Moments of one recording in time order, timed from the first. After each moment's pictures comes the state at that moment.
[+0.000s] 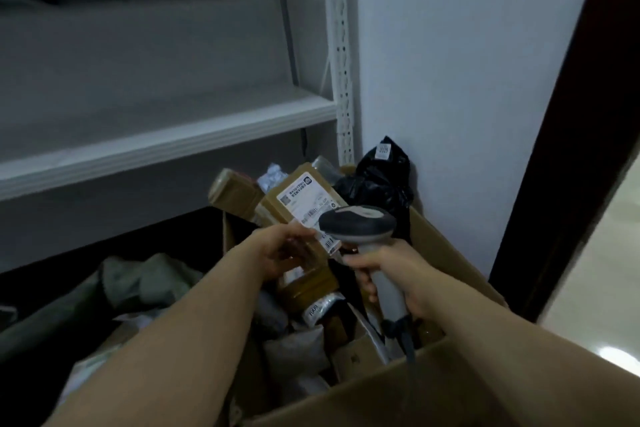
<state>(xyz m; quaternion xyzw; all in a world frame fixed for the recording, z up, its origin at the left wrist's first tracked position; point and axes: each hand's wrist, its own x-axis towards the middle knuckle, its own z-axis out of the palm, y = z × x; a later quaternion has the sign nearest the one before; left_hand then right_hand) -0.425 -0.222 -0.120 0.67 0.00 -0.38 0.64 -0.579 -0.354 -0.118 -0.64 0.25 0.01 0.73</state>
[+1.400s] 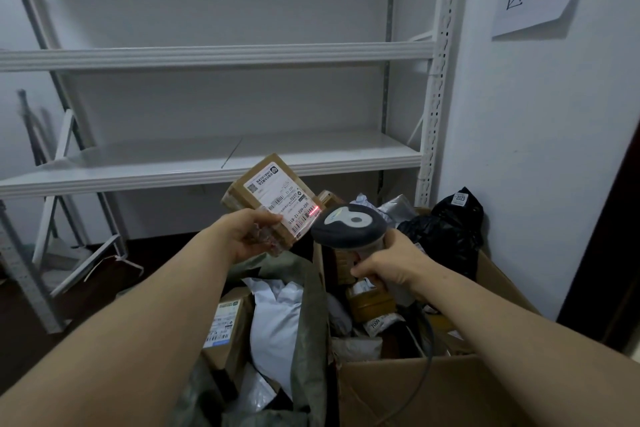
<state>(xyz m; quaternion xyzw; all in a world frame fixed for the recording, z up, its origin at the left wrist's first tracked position) -0.490 0.012 -0.012 0.66 0.05 -0.17 0.73 -0.622 -0.194 -0.014 -0.84 0.07 -0.02 0.54</state>
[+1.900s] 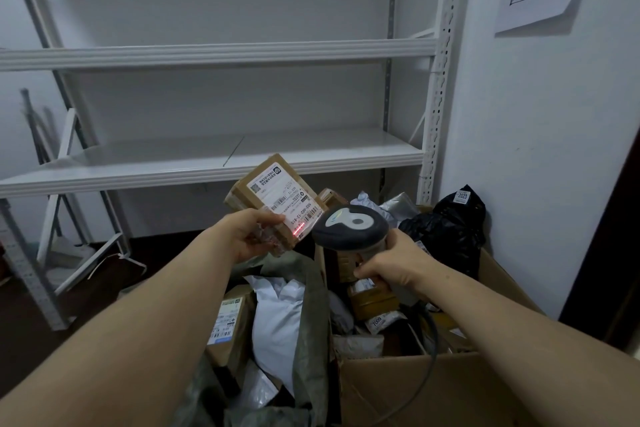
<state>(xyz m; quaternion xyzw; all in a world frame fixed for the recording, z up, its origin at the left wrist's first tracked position) -0.493 0.011 -0.014 0.67 0.06 -0.17 0.72 -0.623 -0.197 -0.016 -0.84 0.07 0.01 0.54</state>
